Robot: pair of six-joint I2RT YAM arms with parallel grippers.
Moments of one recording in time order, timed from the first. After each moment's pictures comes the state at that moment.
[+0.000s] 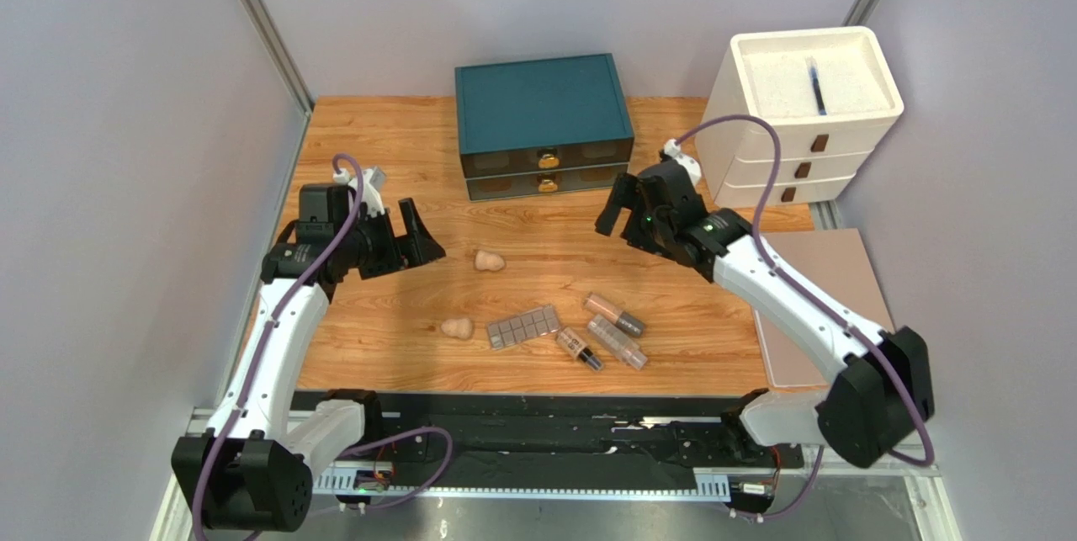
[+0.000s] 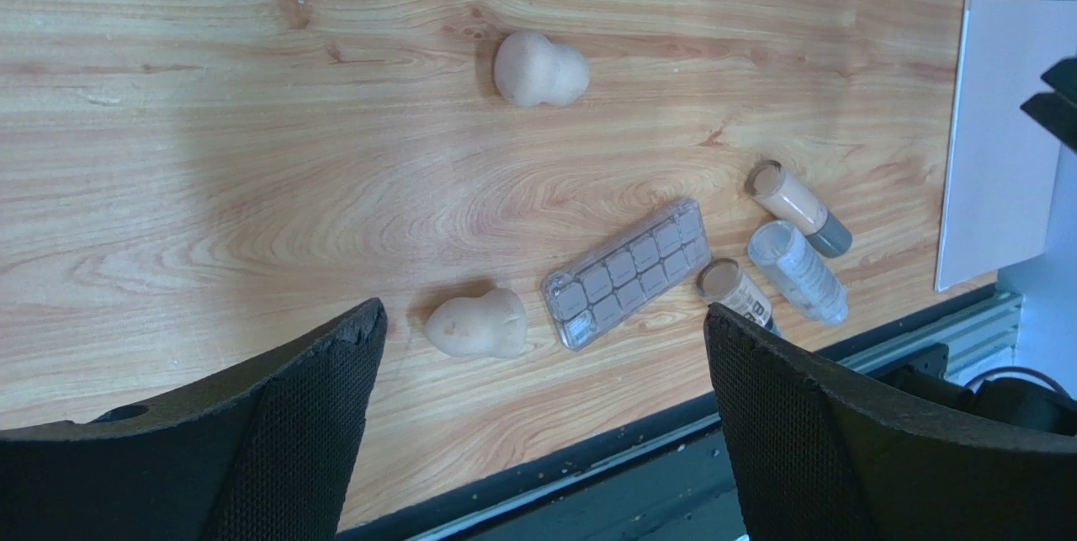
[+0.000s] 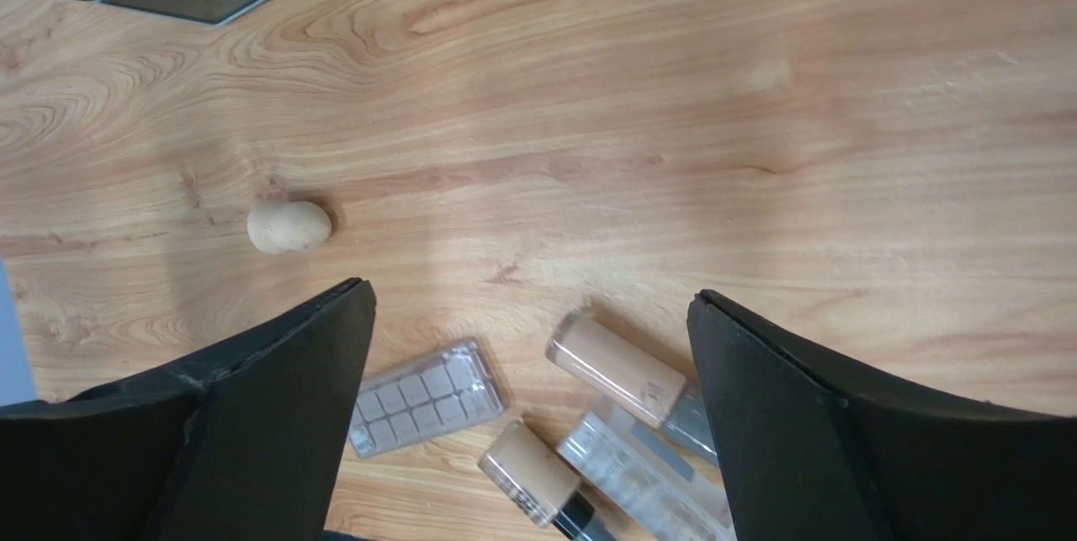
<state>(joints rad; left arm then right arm) -0.03 1.00 0.91 -0.72 0.43 -0.33 0.55 1.28 1.05 -0.54 0.18 0.78</state>
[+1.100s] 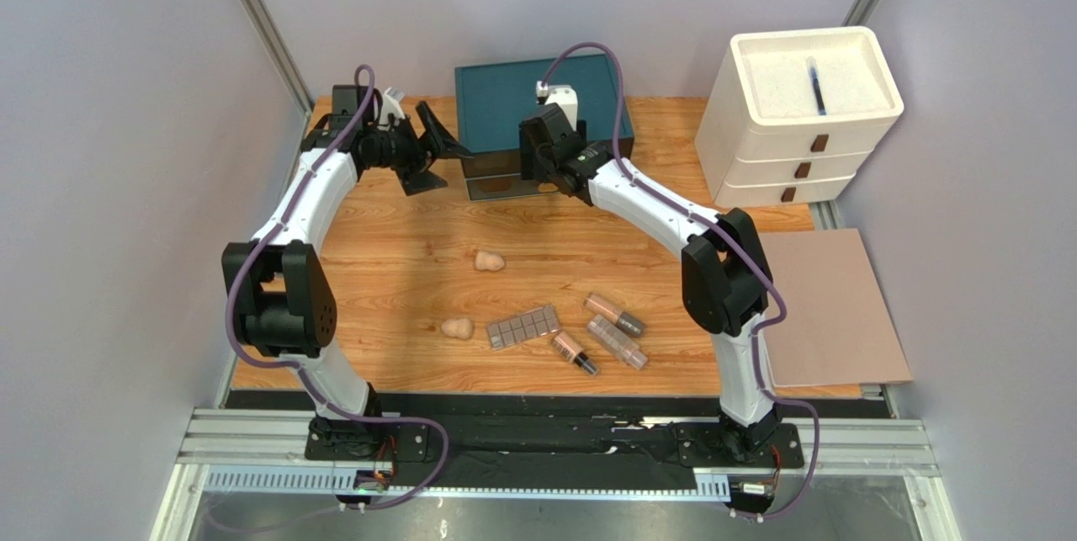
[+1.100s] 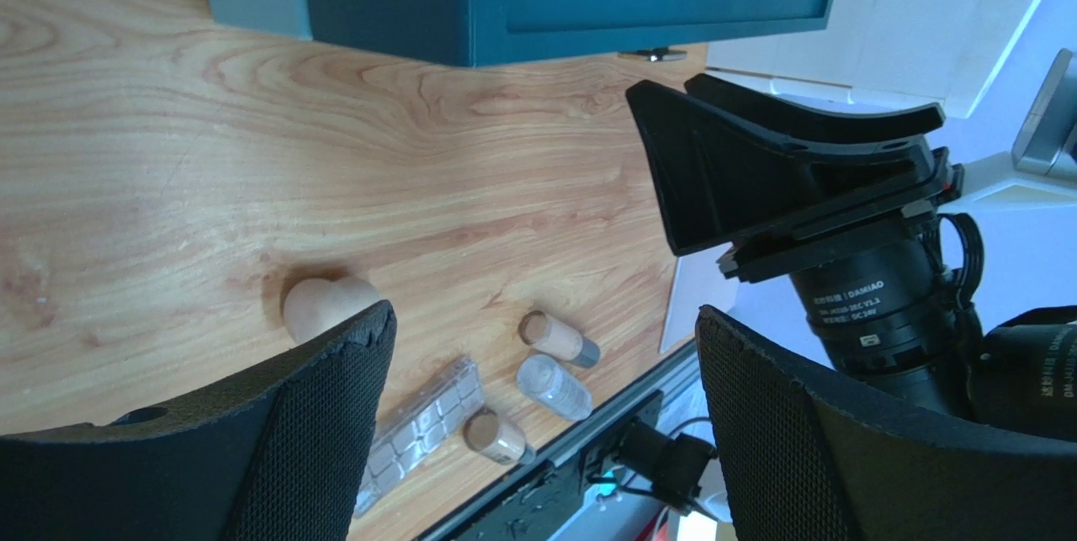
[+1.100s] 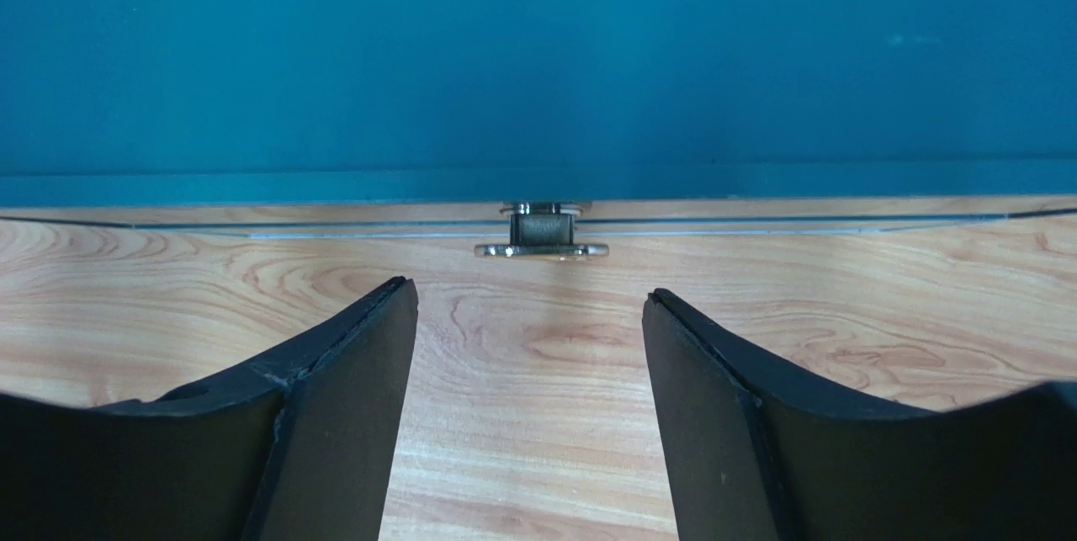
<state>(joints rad) -0.03 1.70 1.46 -0.58 0.67 -0.65 0.68 2.06 1.80 -0.41 0.42 0.41</state>
